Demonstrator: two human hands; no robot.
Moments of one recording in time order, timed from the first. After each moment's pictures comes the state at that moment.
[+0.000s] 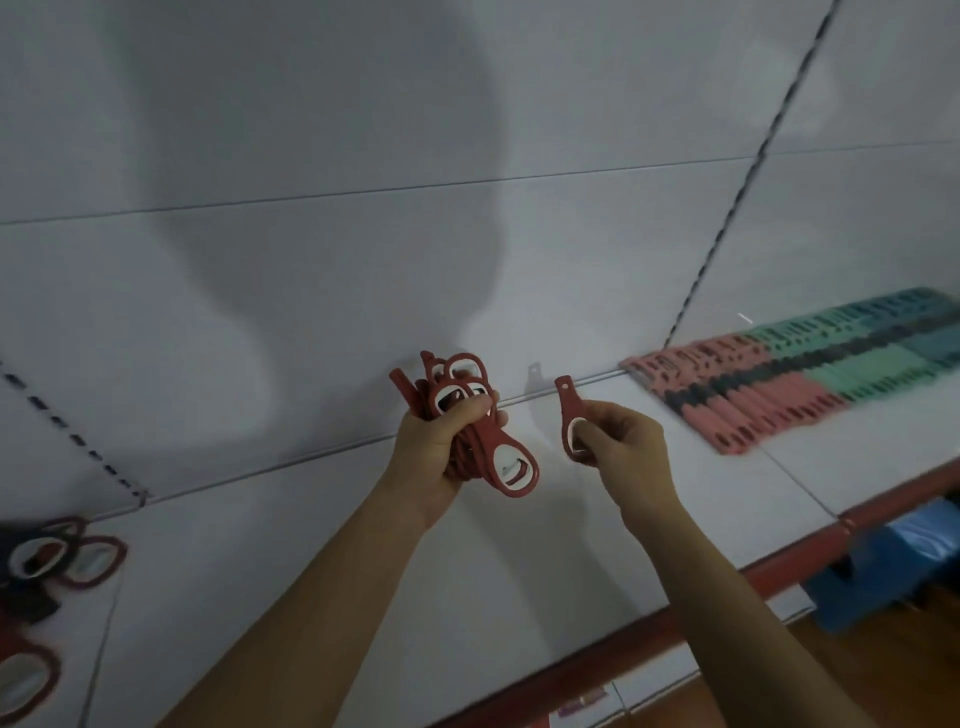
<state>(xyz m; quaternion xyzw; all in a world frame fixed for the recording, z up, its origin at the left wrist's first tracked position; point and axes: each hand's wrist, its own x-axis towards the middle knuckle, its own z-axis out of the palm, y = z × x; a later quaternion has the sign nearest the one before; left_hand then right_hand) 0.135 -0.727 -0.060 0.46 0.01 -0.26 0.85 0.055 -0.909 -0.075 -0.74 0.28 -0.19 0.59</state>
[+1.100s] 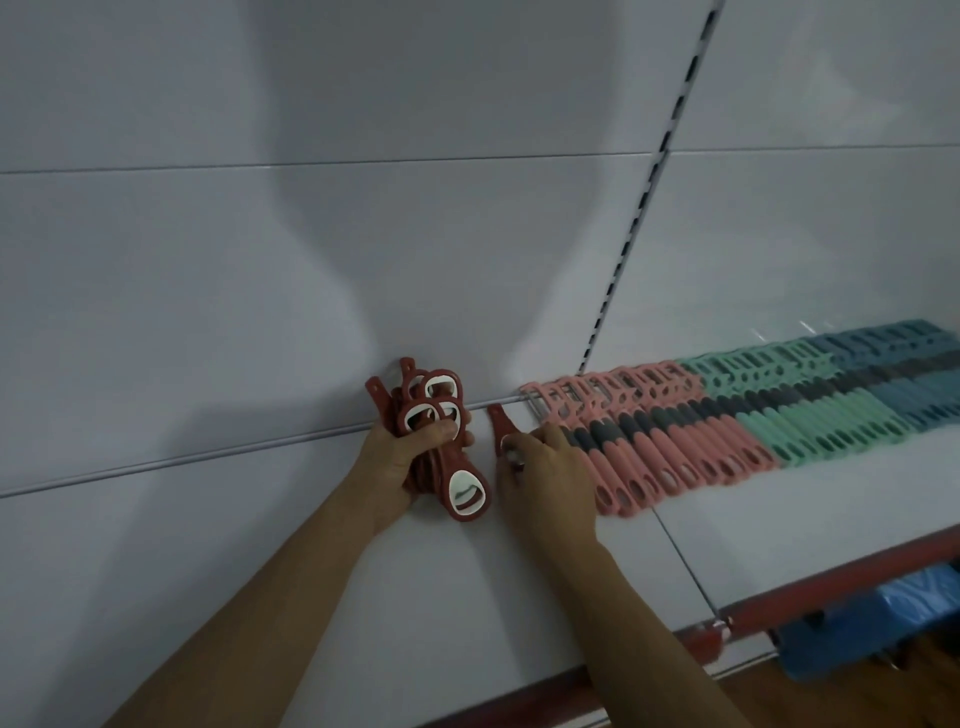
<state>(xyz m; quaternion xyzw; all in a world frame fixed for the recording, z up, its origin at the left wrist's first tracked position) 0.151 -0.881 -0.110 0.49 -0.04 -0.23 0.84 0.074 -1.038 -0.122 -0.95 0.14 -0.17 0.22</state>
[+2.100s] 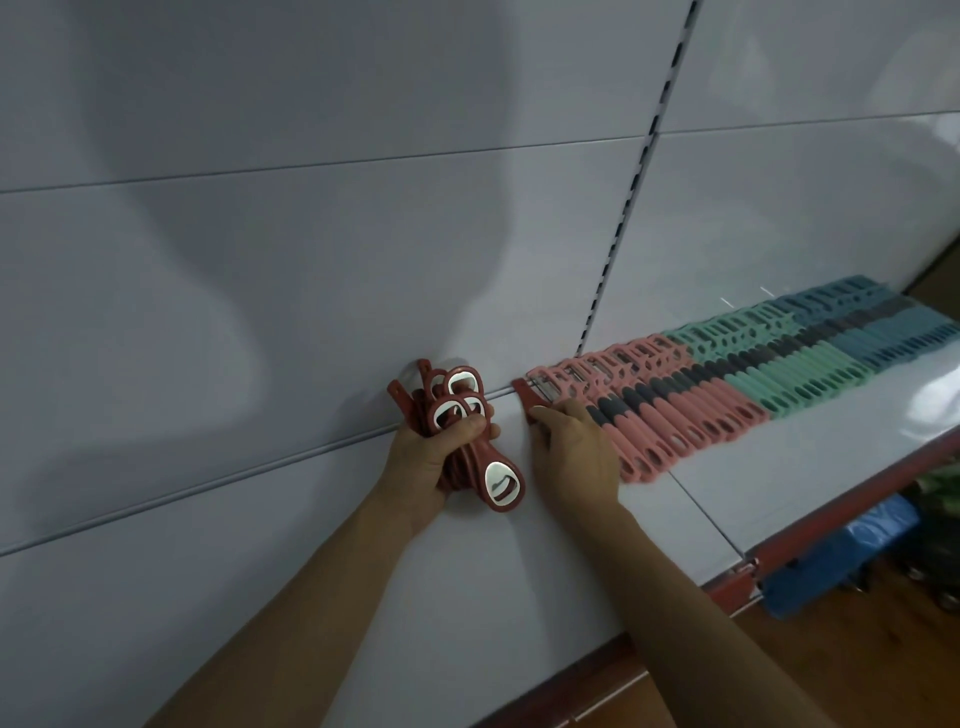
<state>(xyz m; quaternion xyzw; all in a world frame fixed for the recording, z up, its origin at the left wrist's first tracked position) 0.152 -0.879 -0.115 0.47 -0.04 -0.27 0.84 0.084 -1.031 -0.122 -0.94 0.22 -0.20 0.17</state>
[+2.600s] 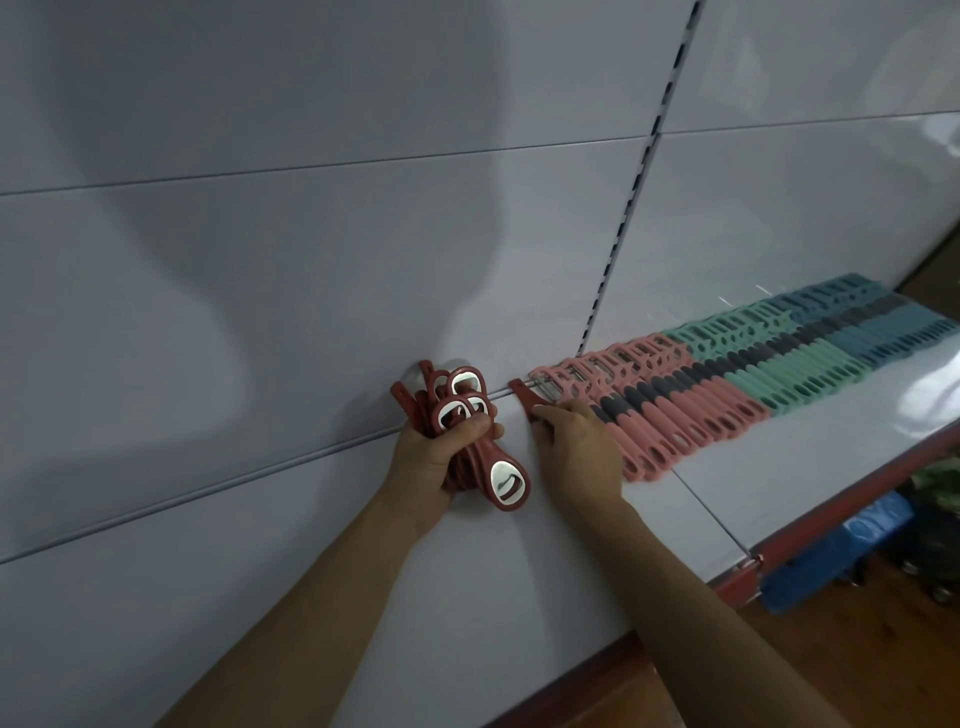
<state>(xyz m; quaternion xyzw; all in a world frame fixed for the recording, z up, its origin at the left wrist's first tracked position) 0.152 -0.878 -0.113 0.47 -0.04 -0.27 0.84 0.088 -1.034 -0.120 -0.94 0.23 -0.18 0.19</state>
